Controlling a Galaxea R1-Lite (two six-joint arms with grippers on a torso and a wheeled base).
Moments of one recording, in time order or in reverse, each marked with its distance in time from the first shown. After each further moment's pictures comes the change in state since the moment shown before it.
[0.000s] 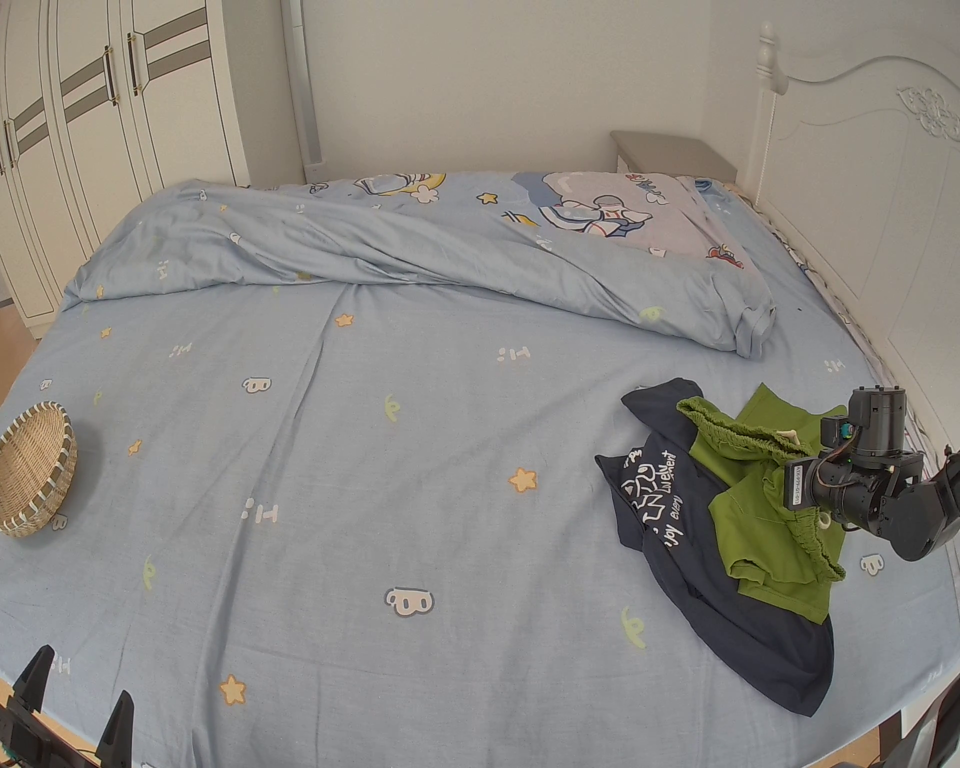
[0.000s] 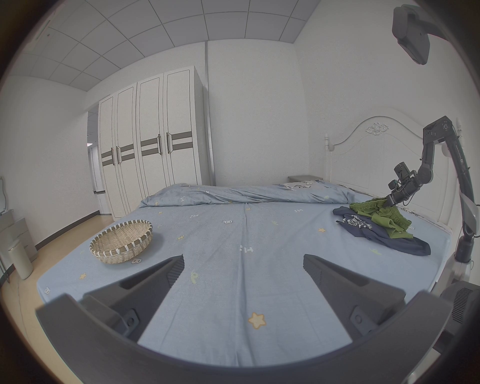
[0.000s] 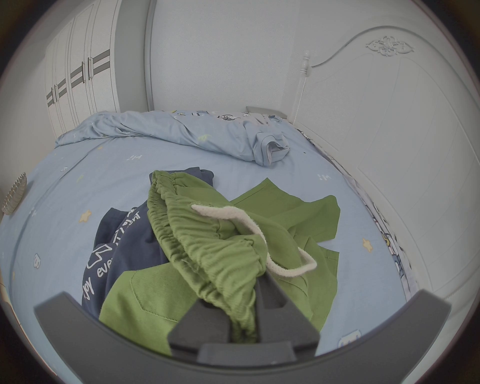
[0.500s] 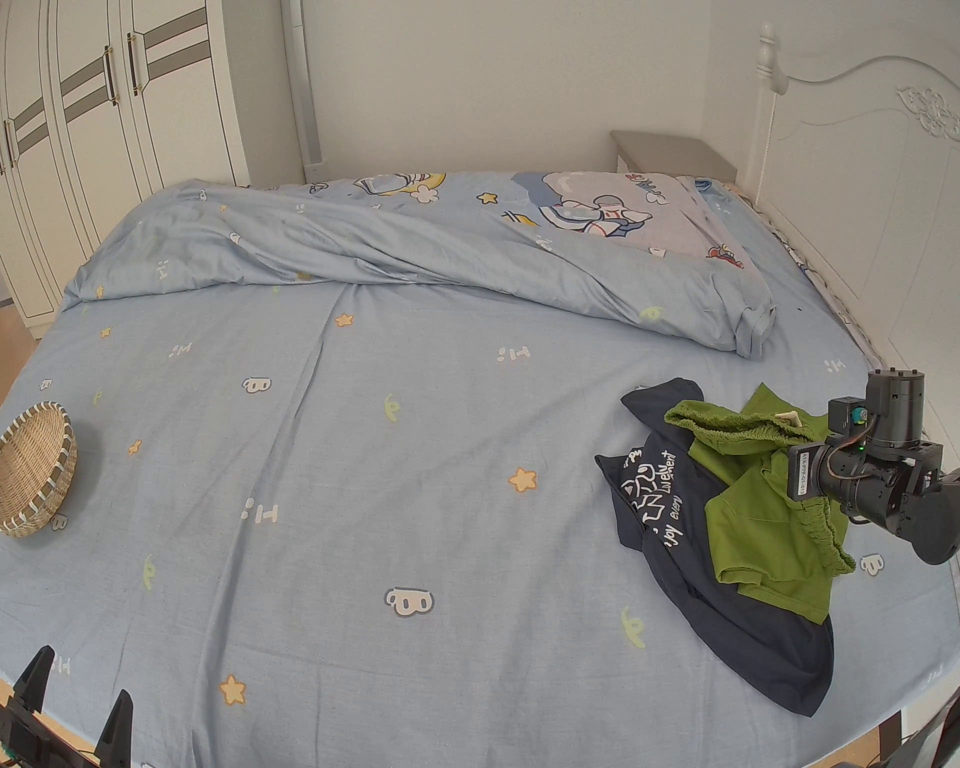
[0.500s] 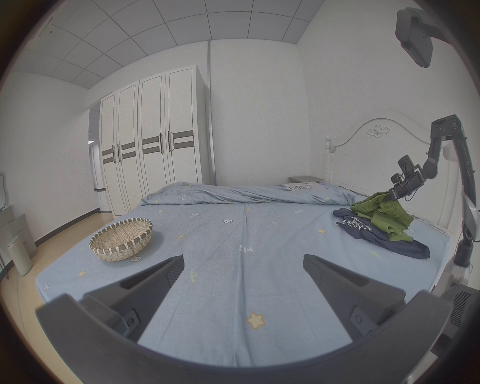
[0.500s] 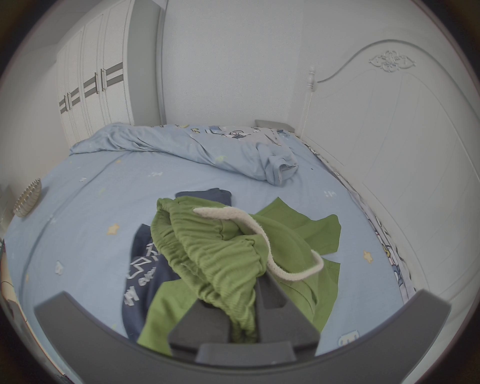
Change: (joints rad) left arm -0.001 0.000 0.000 0.000 0.005 -0.017; right arm 0.070 -0.128 0.010 0.054 -0.001 0.013
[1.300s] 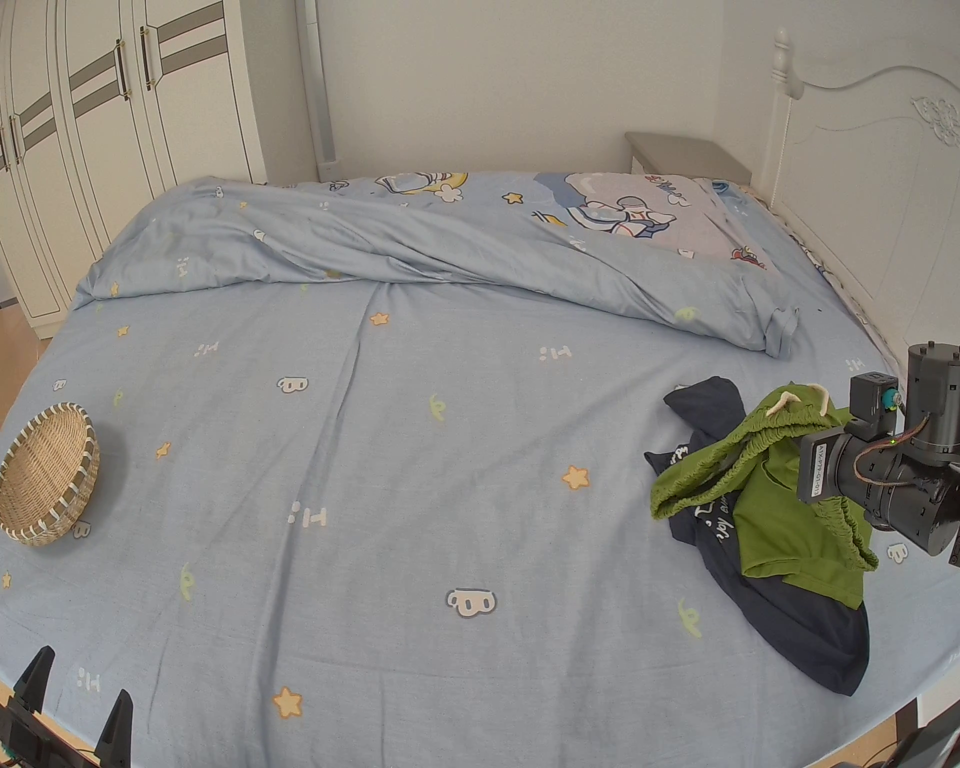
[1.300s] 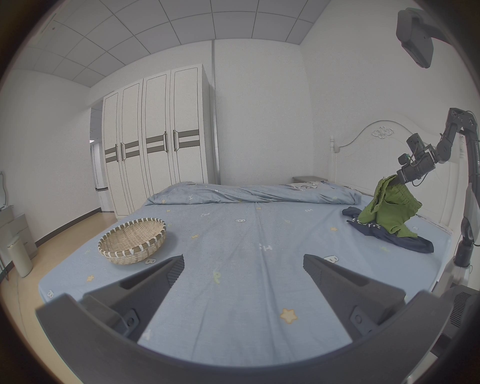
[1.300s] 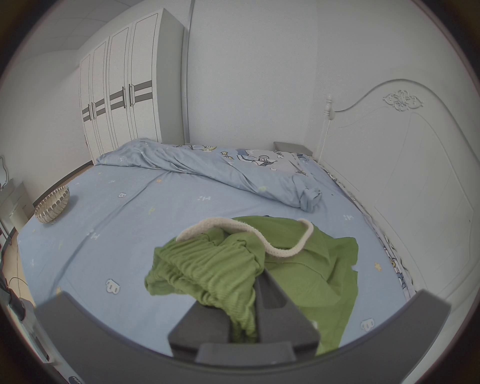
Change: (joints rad) left arm 0.000 0.000 0.000 0.001 0.001 -0.003; right arm 0.257 -0.282 -0.016 0.206 -0.157 0.040
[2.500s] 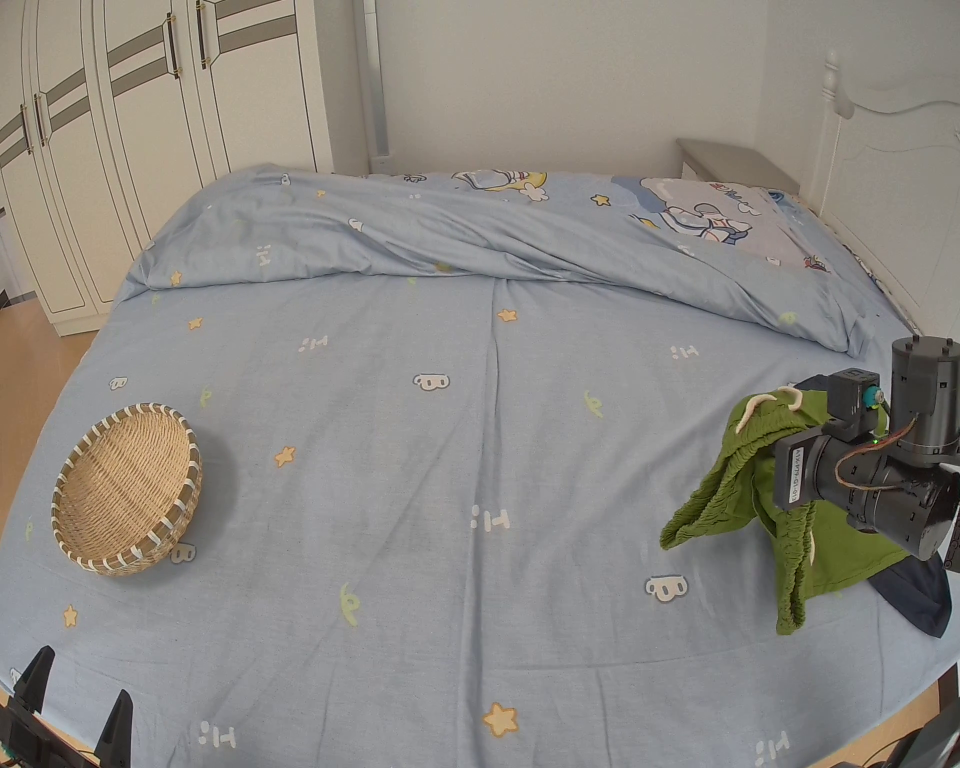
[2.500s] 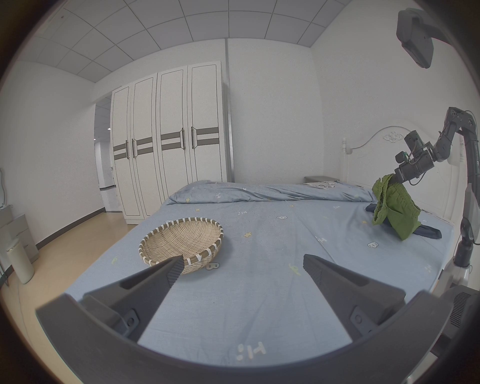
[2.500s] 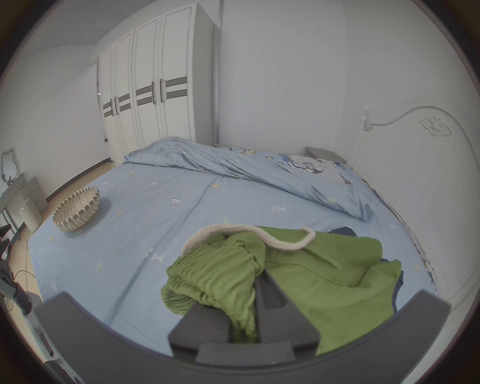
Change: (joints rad) left arm 0.000 0.000 0.000 0.000 0.000 0.000; right arm 0.099 0.021 -0.043 0.024 -0.006 0.000
